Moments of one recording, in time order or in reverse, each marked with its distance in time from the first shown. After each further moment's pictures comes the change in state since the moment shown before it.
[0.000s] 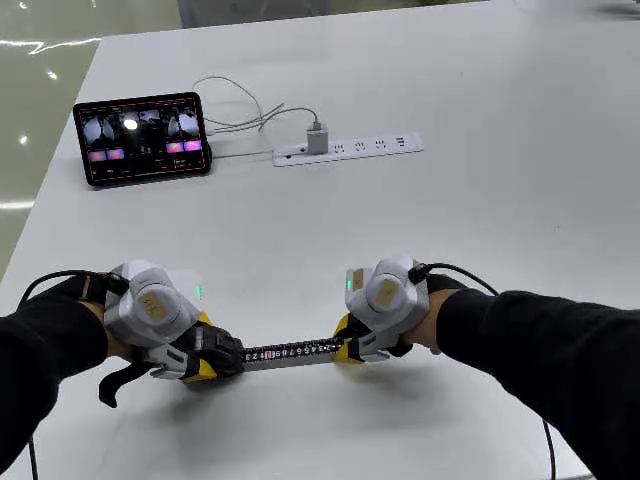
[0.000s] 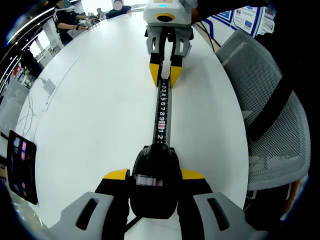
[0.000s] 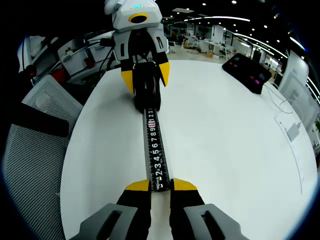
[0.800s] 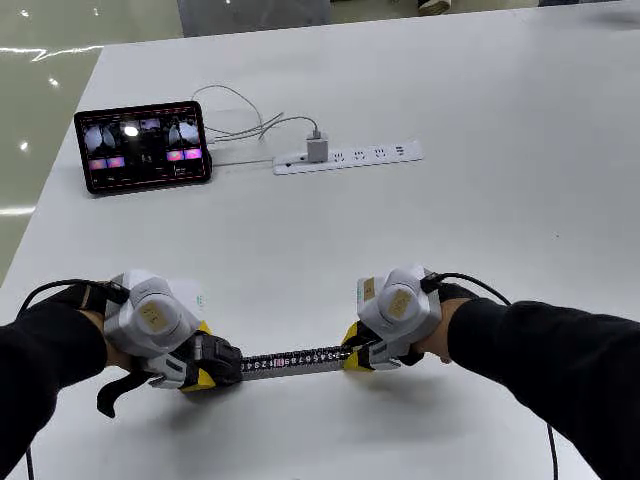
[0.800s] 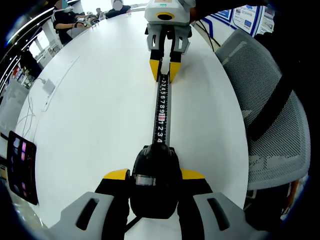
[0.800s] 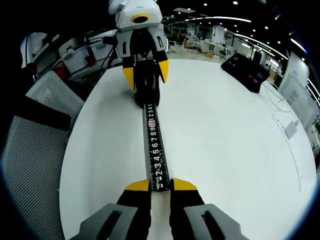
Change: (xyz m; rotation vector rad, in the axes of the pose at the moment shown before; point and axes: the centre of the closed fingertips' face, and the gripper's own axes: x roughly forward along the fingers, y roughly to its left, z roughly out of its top) left arm 0.002 0.002 -0.002 0.003 0.002 -0.002; right arm -0.011 -0.001 -0.011 -0.007 0.006 -0.006
